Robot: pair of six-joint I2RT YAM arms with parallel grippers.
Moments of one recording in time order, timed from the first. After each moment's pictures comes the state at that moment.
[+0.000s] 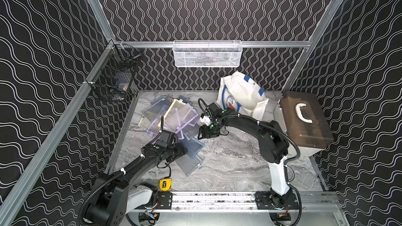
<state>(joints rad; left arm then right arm) -0.27 1.17 0.50 -0.35 0.30 -0.82 0.71 2.15 1.66 -0.79 -0.48 0.37</state>
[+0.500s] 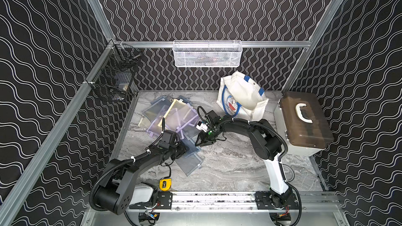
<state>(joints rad) -0.27 1.31 0.45 -0.07 0.35 -0.92 0.71 2.19 1.49 -0.57 -0.72 0.40</state>
